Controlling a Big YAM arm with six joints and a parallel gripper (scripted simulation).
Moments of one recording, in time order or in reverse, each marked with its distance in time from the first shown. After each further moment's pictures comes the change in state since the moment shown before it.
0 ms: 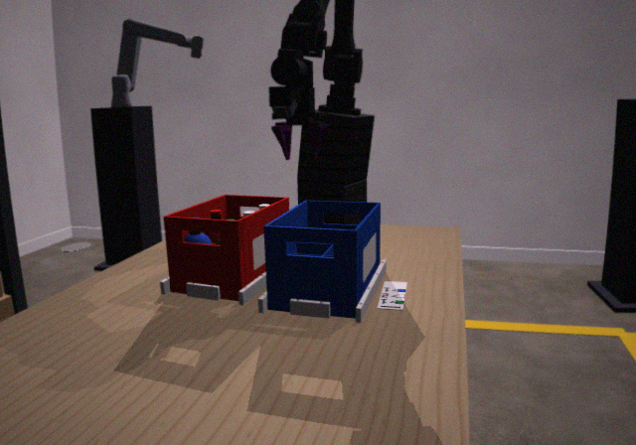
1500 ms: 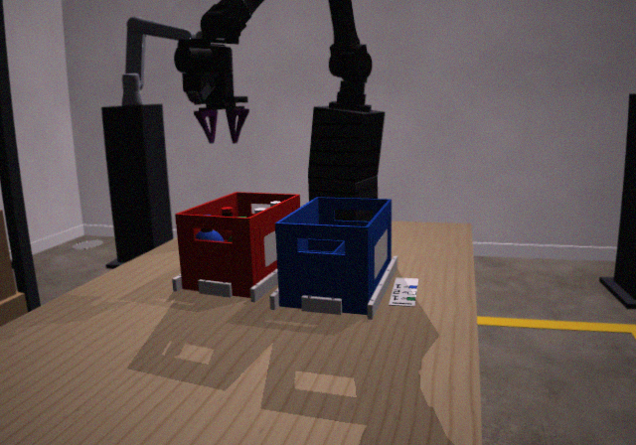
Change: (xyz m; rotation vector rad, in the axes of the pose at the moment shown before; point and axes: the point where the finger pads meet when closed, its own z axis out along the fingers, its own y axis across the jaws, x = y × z) arm -0.023 -0.199 -0.032 0.001 0.001 0.033
